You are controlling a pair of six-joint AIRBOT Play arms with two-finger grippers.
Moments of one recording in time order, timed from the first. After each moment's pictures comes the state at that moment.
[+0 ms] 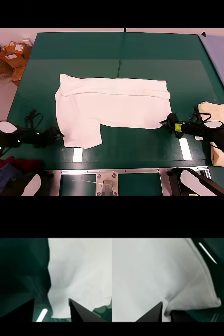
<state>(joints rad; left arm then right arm) 0.30 -0.87 0.34 0.96 -1.10 -1.42 -0.43 -1.07 0.36 -0.74 0.83 1.48</state>
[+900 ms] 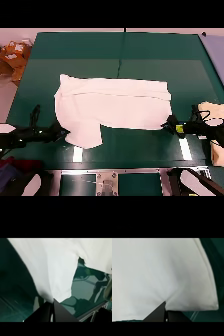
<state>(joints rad) 0.31 -0.86 0.35 0.66 -1.20 -1.15 -0.43 -1.04 0.42 -0.85 0.94 1.42</state>
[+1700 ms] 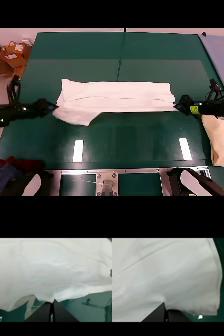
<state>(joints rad) 0.31 -0.88 0.71 0.67 -1.12 -1.21 -0.37 -1.03 0.79 -1.00 1.02 1.54</state>
